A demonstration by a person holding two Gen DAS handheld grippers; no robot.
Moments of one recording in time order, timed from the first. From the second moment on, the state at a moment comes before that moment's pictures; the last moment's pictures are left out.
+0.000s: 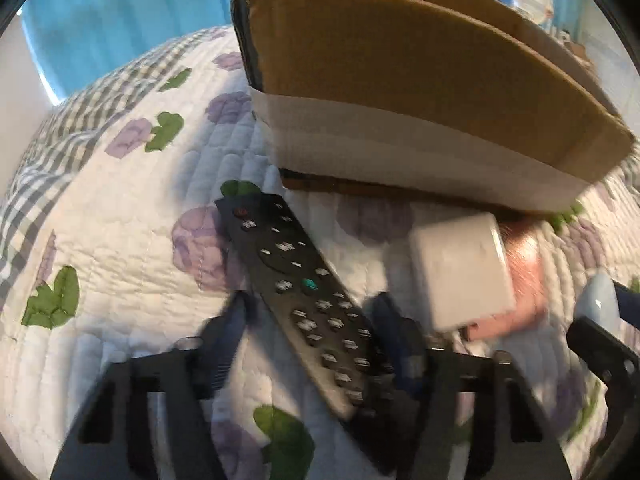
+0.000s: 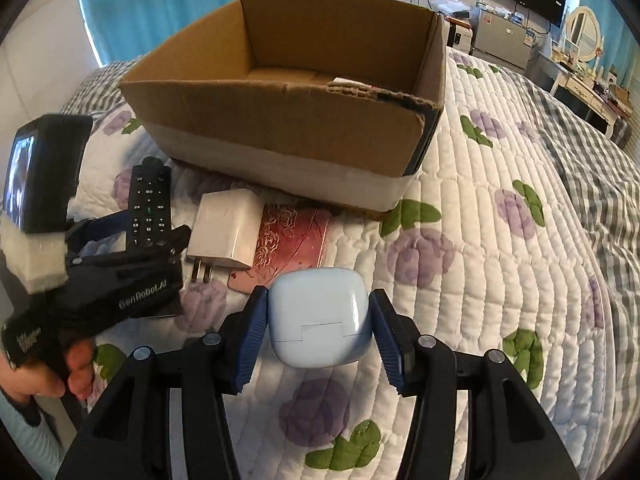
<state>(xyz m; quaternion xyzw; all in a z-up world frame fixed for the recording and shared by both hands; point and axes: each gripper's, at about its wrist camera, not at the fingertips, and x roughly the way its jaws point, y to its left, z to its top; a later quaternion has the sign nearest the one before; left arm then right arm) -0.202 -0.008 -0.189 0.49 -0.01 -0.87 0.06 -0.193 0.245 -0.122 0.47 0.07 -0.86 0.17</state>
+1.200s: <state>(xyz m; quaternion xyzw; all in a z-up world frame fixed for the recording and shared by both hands) -0.178 0.009 0.028 0.33 -0.04 -0.94 -0.09 -0.174 0.252 0.046 0.32 0.06 -0.93 0.16</state>
